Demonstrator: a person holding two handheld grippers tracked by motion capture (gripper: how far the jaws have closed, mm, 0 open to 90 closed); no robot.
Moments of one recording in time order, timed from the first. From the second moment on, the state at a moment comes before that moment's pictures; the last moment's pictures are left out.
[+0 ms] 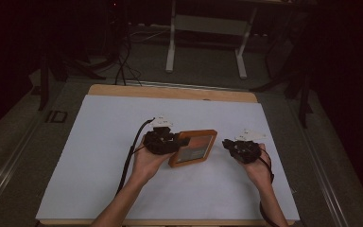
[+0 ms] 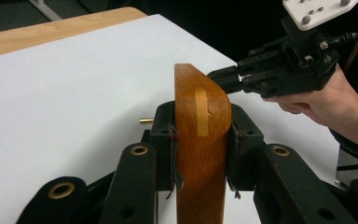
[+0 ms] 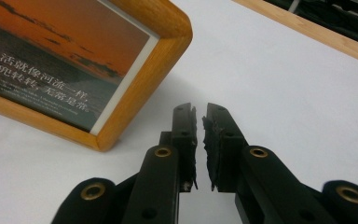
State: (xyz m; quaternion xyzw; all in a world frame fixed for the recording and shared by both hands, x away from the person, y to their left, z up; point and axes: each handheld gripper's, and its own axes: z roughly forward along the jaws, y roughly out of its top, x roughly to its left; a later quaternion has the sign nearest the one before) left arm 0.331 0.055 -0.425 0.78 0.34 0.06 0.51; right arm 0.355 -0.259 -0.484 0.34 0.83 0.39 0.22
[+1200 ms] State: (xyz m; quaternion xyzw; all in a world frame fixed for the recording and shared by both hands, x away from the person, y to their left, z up) left arm 0.342 0.063 -0.405 0.82 0.29 0.07 0.49; right arm 0.350 -0.231 -0.459 0.26 0.85 0.41 0.19
